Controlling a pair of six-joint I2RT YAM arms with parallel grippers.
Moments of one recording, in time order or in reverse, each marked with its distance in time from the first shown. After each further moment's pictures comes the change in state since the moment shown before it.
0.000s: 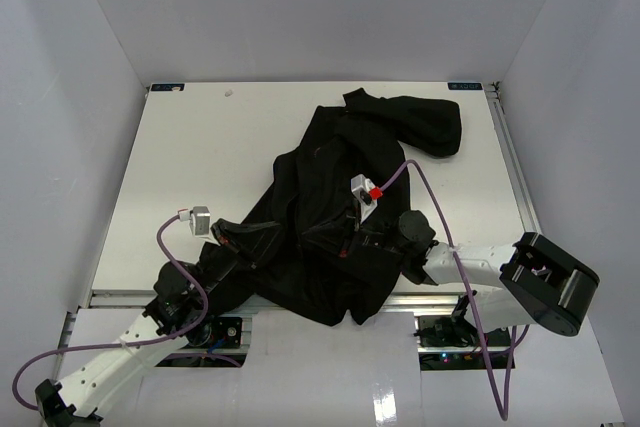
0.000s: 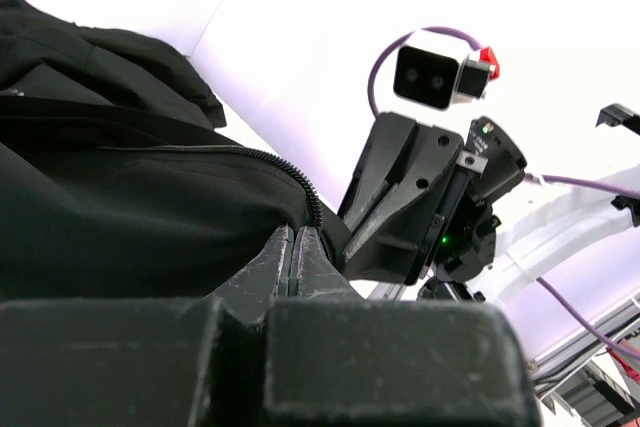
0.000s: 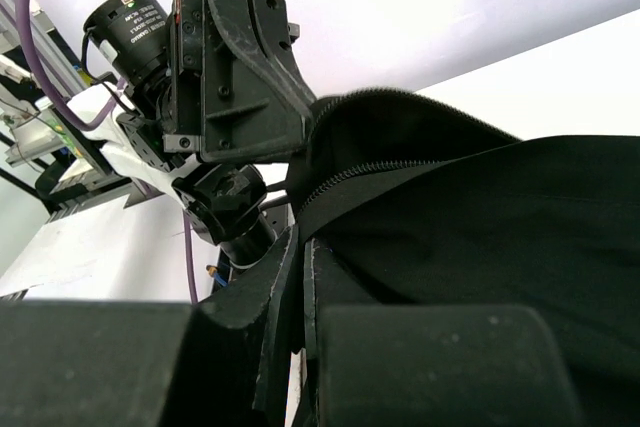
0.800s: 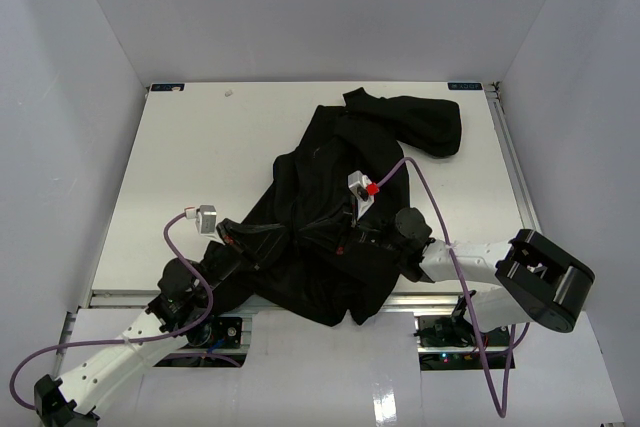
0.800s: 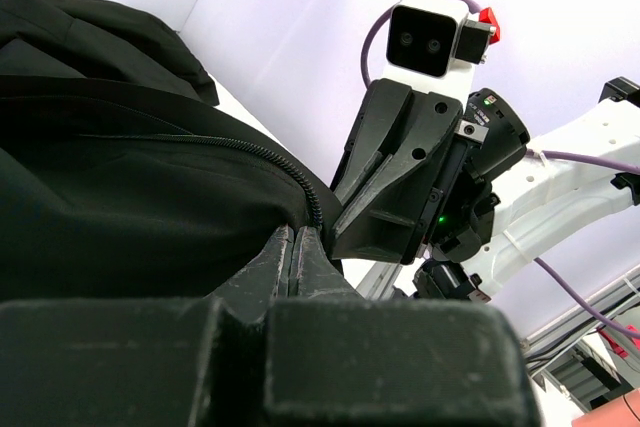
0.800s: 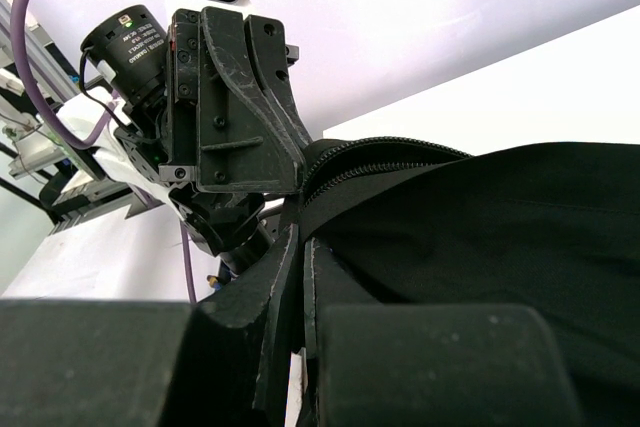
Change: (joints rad) left arm 0.000 0.055 -0.007 0.036 0.036 -0.012; right arm 0.000 0.027 0.028 0.000 0.015 0.024
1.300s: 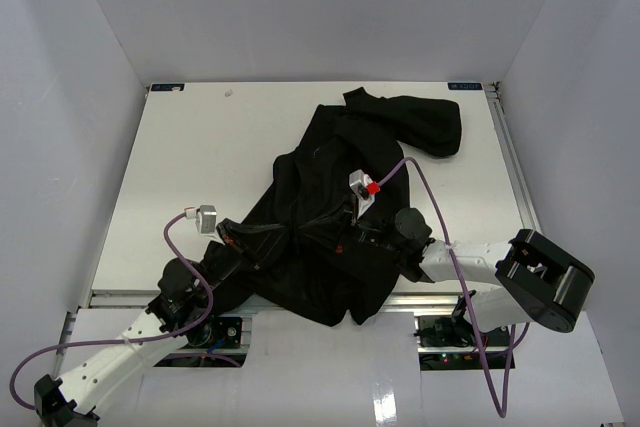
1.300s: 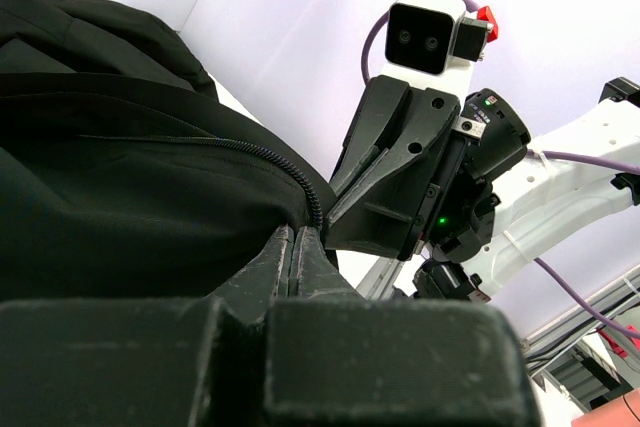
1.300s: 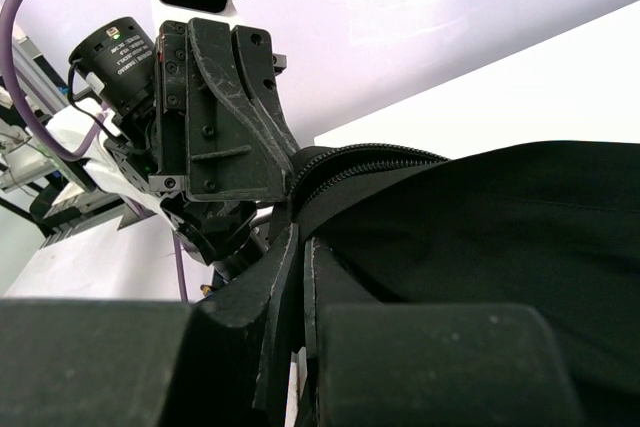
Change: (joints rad) left arm 0.000 0.000 -0.001 0.000 0.000 -0.001; right arm 0.000 0.002 0.000 0.000 0.039 0.002
